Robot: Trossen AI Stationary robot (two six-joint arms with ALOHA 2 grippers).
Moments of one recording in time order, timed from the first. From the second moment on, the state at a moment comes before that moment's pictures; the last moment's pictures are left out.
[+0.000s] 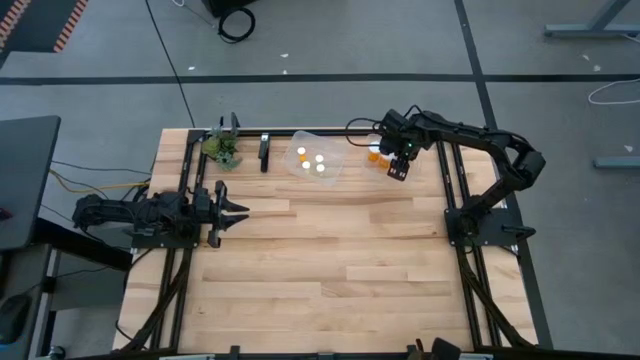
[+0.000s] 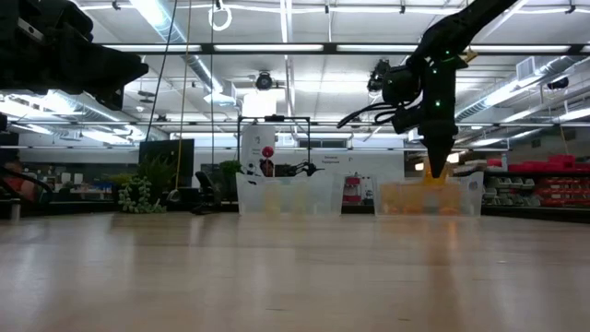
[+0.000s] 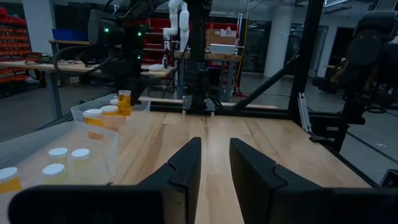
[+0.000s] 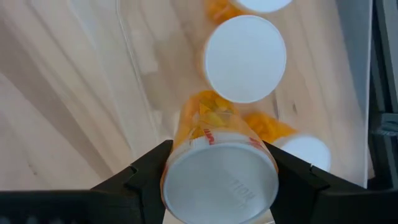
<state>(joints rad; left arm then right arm) -0.10 0.01 0.01 0.08 -0.14 -0.07 -0.72 1.53 1.08 -0.96 0.10 -0.25</state>
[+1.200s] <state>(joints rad) -0.10 0.01 0.01 0.08 -0.14 -0.07 -0.72 1.53 0.95 -0.96 0.05 -0.24</state>
